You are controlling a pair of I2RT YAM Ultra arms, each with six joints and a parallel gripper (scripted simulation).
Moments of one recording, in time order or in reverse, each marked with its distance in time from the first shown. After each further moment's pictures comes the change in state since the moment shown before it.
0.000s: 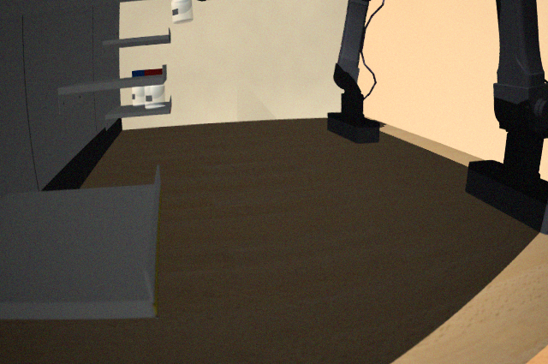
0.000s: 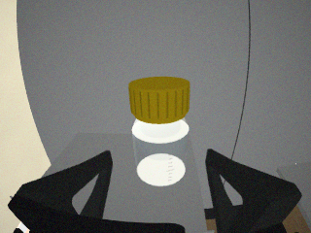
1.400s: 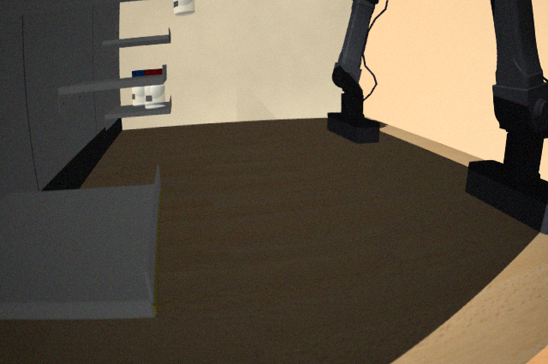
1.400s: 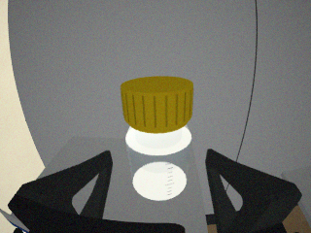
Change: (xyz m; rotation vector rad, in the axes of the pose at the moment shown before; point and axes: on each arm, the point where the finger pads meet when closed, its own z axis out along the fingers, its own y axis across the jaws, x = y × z) left arm 0.004 -0.001 0.022 0.001 0.004 0.000; right arm -0.020 0.013 -0.008 0.192 -0.038 0.016
